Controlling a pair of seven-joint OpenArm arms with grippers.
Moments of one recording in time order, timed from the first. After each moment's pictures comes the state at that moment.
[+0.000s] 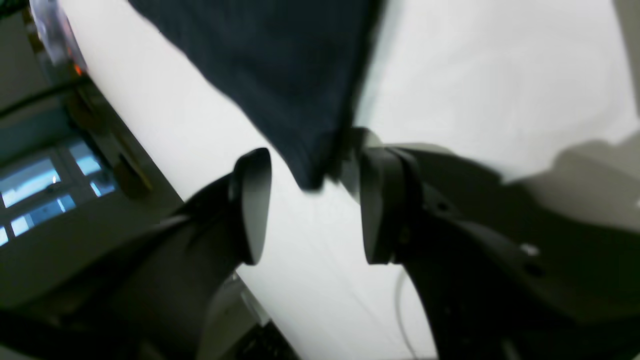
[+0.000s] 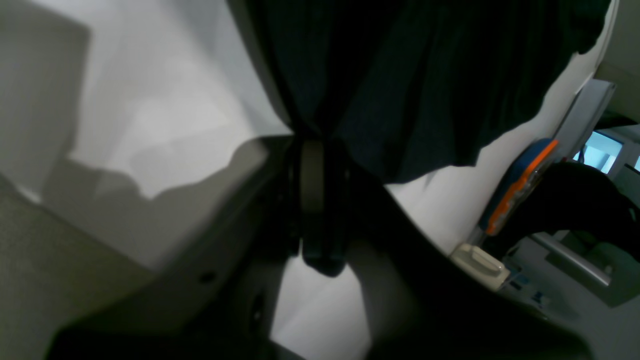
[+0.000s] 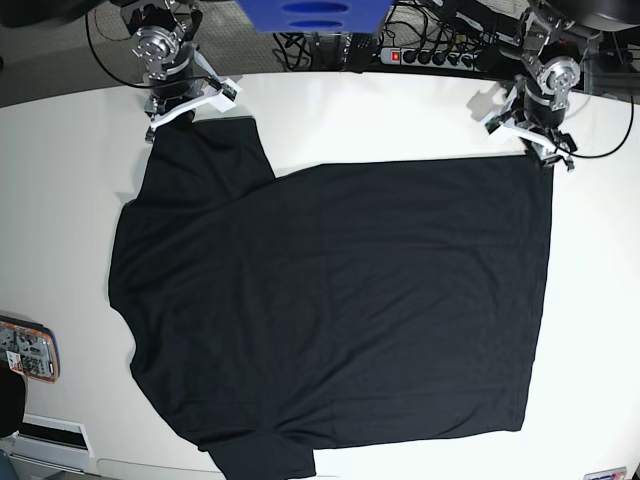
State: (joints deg) left arm 36.1 -32.9 5.6 99.8 42.4 -13.2 25.7; right arm -39.7 19.1 -10.7 107.2 -55.0 20.5 -28.7
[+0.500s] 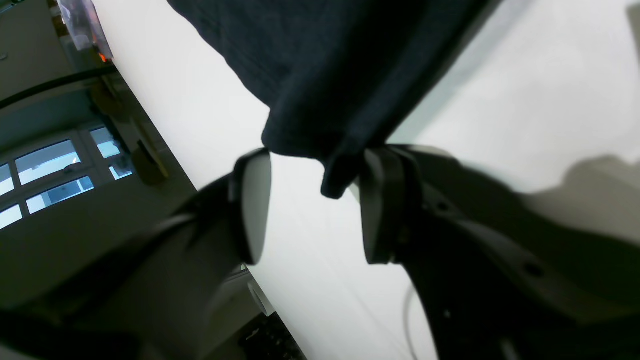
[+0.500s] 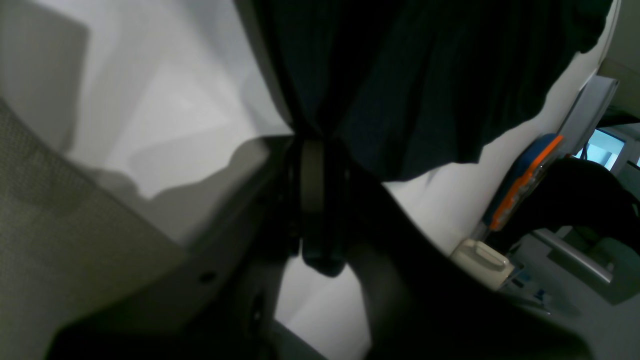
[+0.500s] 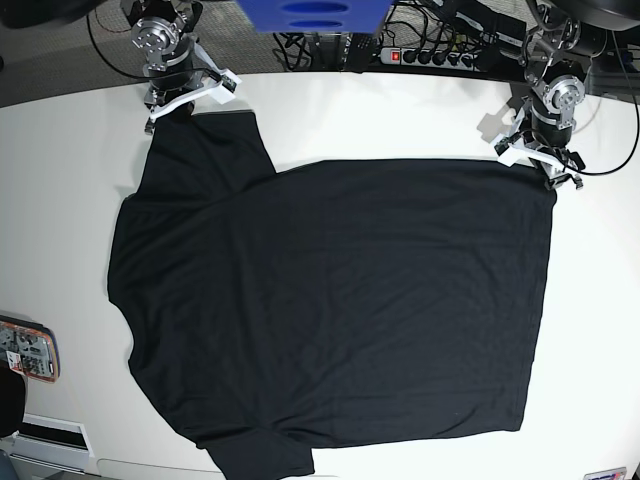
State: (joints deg) left arm 30.6 -33.0 5.7 94.4 42.6 -12.4 25.1; right arm -41.9 19.1 -10.7 107.5 -55.4 20.0 -28.5
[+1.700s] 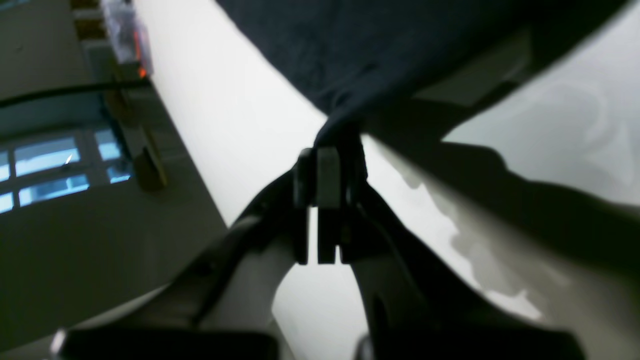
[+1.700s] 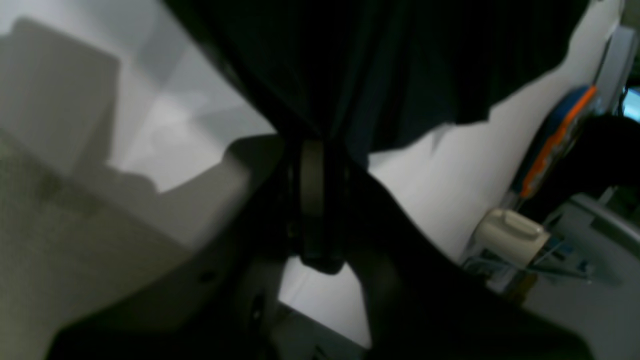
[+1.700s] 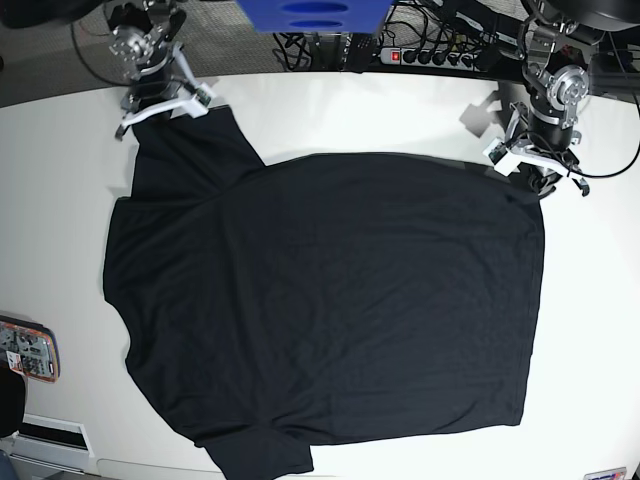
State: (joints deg) left arm 34.4 -29.3 -1.5 110.6 40.9 -14.8 25.8; right arm -41.2 19.1 -2.7 110.1 -47.1 21.4 -29.2
